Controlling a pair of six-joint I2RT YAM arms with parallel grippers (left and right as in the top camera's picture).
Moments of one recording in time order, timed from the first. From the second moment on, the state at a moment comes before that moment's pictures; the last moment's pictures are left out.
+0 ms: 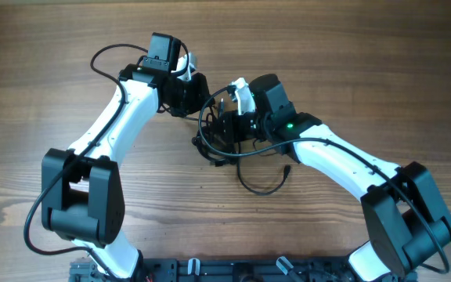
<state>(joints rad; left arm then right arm) -0.25 1.84 1.36 -0.69 0.51 -0.55 0.56 1.73 1.01 -0.07 -0.55 0.48</state>
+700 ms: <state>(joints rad) -0.25 1.84 1.36 -0.69 0.50 -0.54 0.50 1.72 1.01 -0.08 -0.63 0.49</state>
